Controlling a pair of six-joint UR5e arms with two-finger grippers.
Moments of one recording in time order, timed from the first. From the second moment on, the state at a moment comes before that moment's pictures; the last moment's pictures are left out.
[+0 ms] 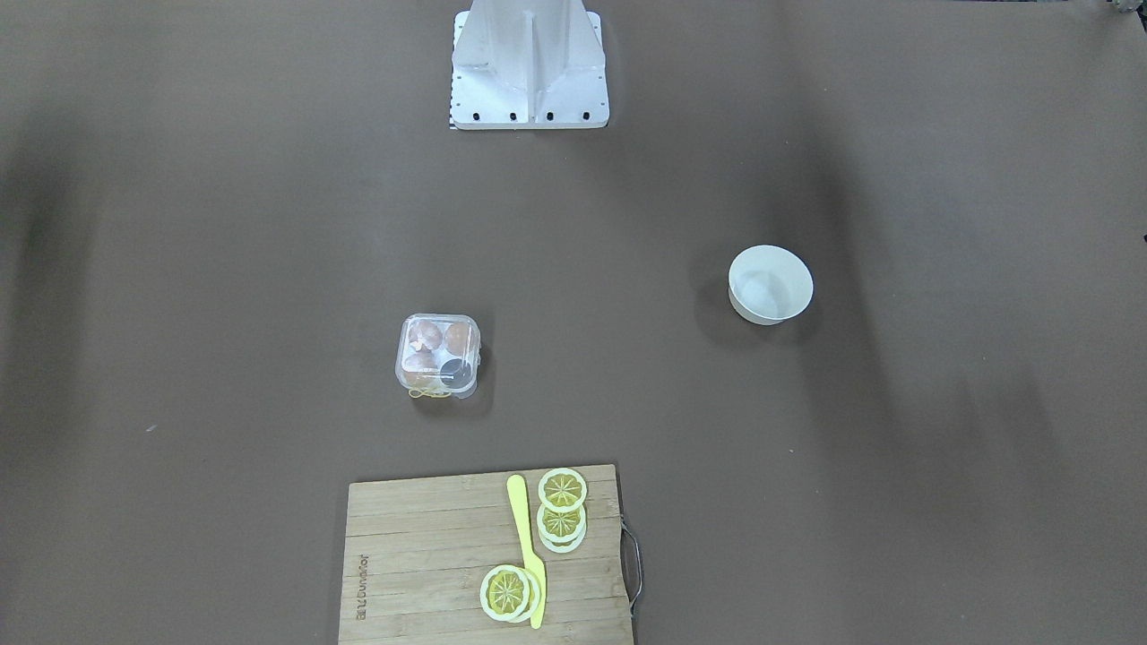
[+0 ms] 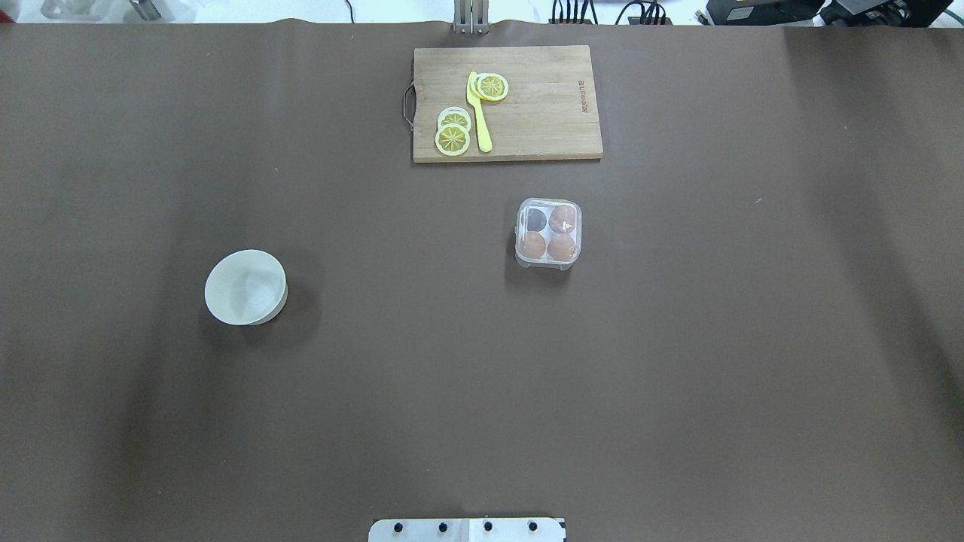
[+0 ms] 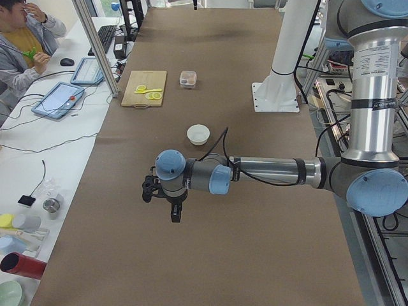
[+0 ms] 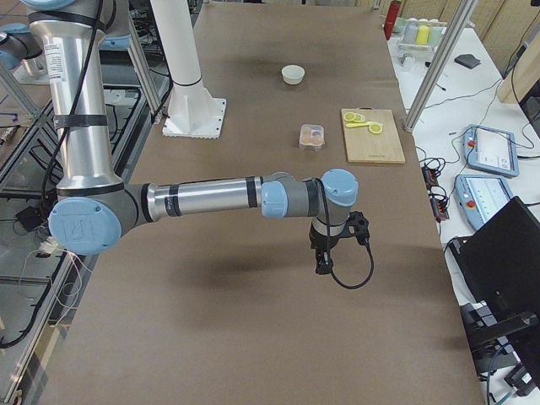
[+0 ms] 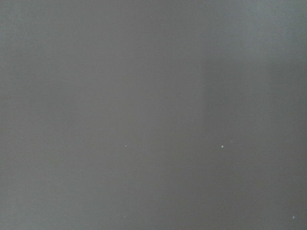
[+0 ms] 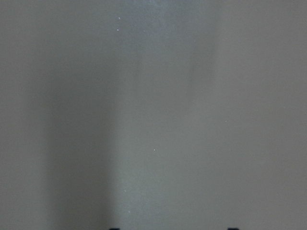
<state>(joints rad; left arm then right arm) -1.53 -1.53 -1.64 -1.63 -2.40 -0.11 1.48 -1.50 1.62 -1.65 2.26 -0.05</state>
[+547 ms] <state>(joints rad) -1.60 -1.50 -1.67 -1.50 -2.31 0.08 1.49 -1.49 1.60 -1.66 2.27 -0.07</state>
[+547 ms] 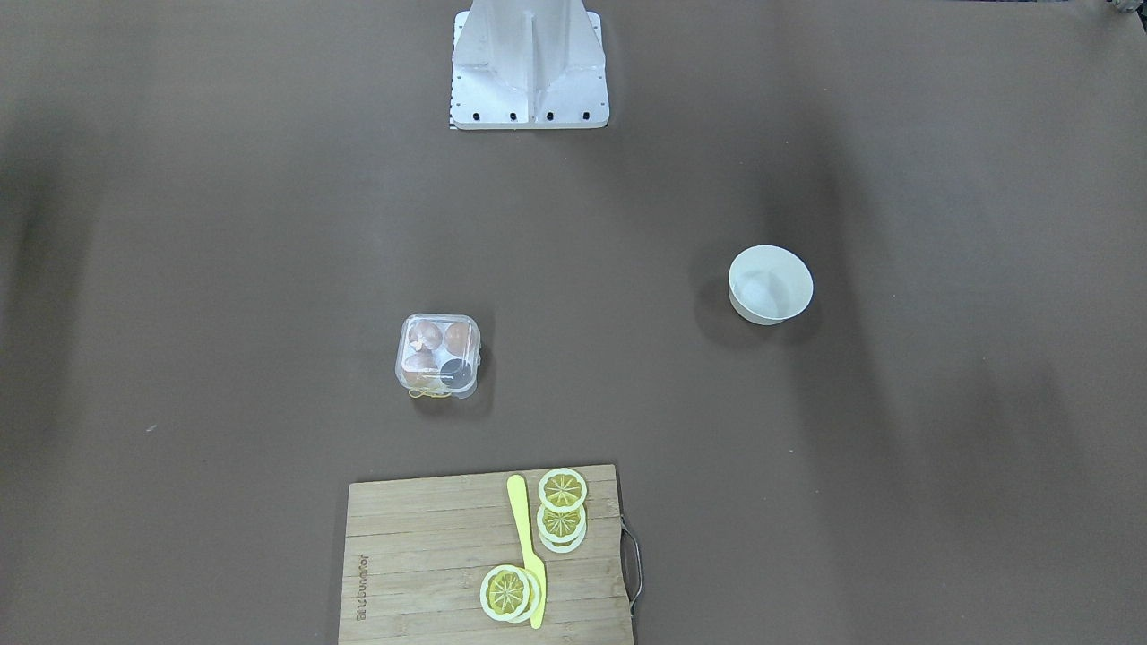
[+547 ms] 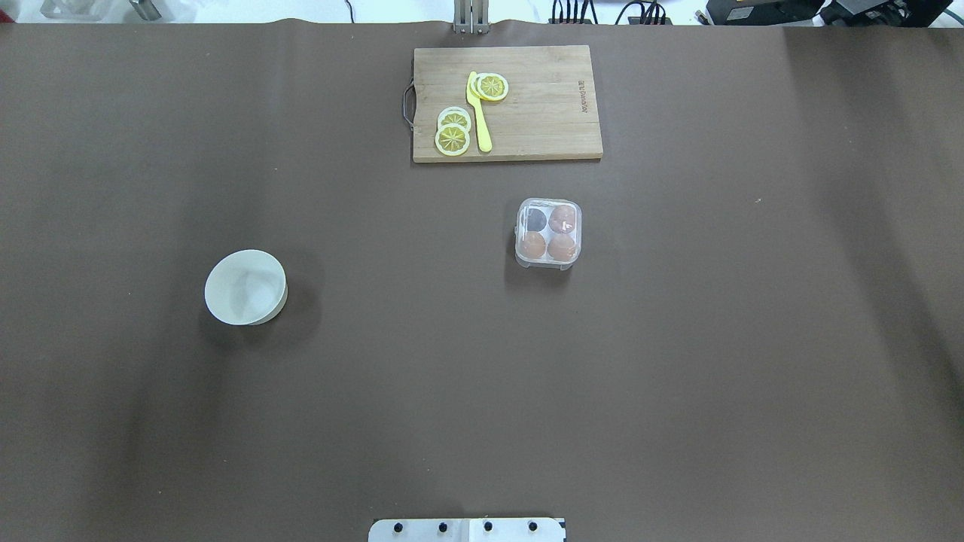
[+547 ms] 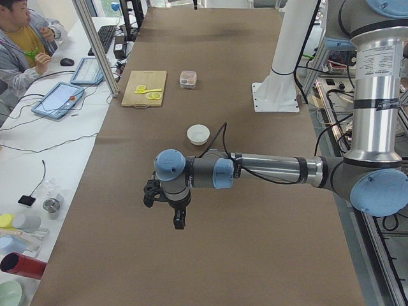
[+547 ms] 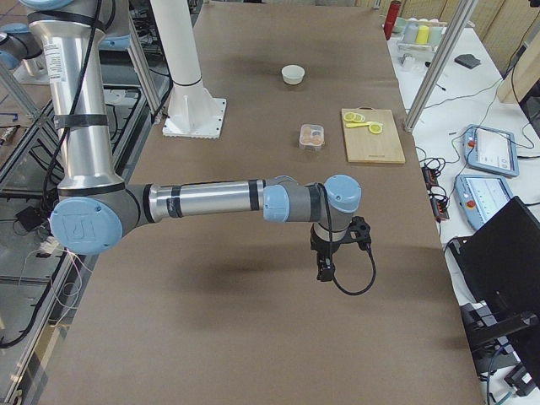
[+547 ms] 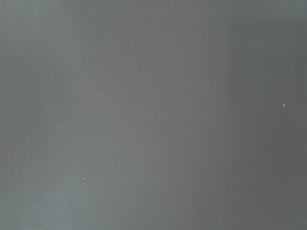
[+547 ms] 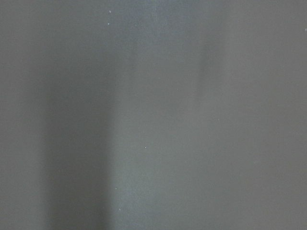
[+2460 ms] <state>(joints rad) -1.64 -1.46 -1.78 -1.50 -2.31 0.10 1.50 -1.53 1.64 -1.64 2.27 -0.06</state>
